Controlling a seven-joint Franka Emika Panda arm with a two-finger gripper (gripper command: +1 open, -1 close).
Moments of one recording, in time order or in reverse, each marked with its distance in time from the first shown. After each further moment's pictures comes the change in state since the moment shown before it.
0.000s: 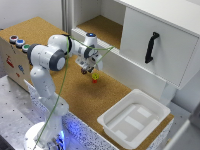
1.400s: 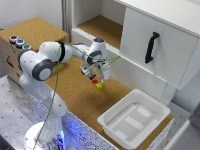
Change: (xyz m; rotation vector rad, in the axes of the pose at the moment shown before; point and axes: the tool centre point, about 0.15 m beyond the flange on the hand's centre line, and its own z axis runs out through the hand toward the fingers) arm -0.030 0.101 -0.041 -0.037 0.083 0.189
